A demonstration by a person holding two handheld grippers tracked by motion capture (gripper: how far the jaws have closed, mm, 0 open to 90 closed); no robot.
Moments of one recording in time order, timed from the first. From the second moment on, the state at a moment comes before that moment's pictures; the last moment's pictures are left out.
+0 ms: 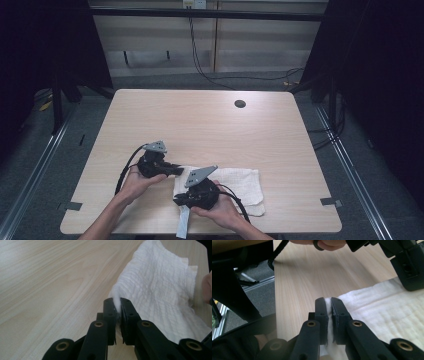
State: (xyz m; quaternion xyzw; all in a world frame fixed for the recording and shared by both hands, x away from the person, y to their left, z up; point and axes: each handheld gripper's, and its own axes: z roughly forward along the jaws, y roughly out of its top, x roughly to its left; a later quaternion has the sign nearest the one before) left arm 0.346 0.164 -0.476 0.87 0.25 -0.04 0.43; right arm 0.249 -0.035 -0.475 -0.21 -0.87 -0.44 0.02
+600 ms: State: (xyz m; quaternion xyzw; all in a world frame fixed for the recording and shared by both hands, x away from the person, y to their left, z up) left arm 0.348 0.177 -0.460 0.85 0.27 -0.03 0.45; right arm 0.256 -0.035 -0.447 -0.20 -0.86 -0.47 0.01
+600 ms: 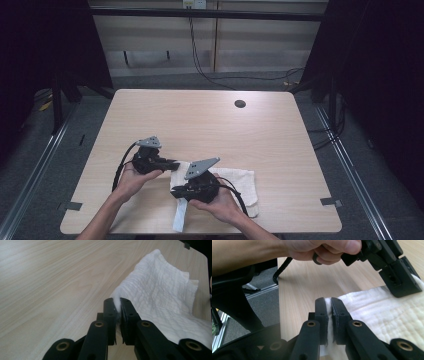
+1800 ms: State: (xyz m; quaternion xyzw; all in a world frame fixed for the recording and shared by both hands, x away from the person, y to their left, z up) left arm 0.354 0.195 -0.442 0.85 0.29 0.00 0.45; right arm 0.265 -0.003 -0.440 -0.20 -0.84 -0.50 0.00
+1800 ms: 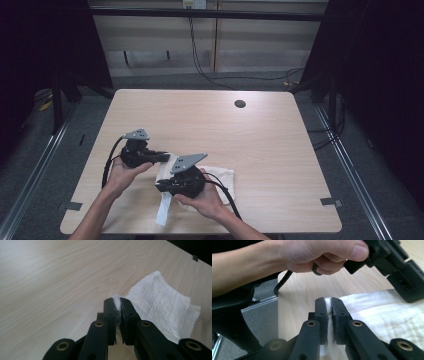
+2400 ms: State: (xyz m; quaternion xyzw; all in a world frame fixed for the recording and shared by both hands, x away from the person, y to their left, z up) left arm 0.357 0.142 -0.441 0.86 0.26 -0.02 0.44; right arm 0.252 -0.055 -0.434 -0.23 -0.83 -0.50 -0.03
